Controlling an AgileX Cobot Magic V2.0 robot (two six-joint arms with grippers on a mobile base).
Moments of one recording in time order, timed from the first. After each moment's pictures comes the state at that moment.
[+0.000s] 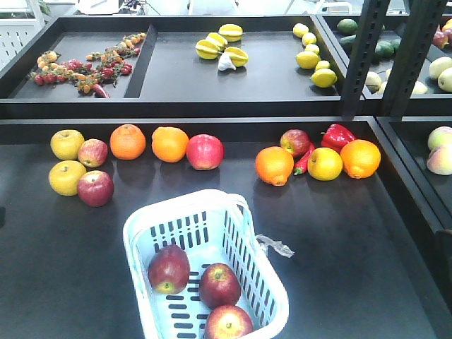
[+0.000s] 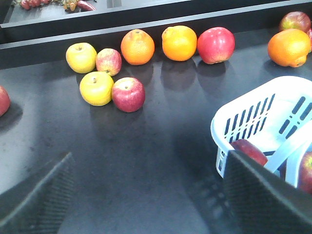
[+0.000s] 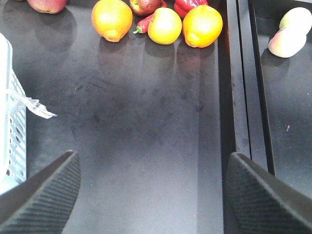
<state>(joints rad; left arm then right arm) -0.38 0.69 -0.69 0.39 0.70 -0.41 0.29 0.71 -0.75 -0.25 0.88 0.20</state>
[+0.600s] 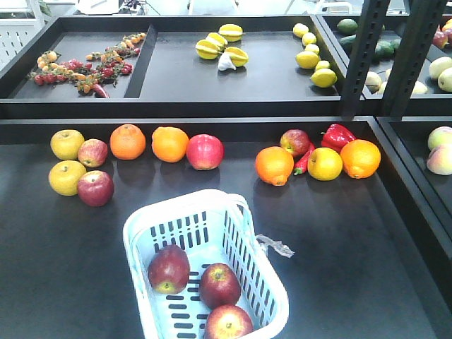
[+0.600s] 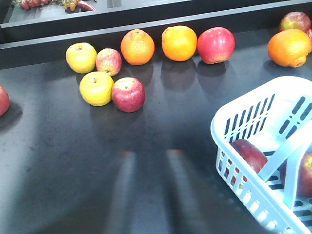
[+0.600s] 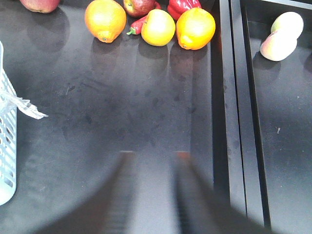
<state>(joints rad) -0.38 0.69 -0.69 0.39 0.70 -0.41 0.29 0.71 -0.75 -0.28 0.88 0.20</state>
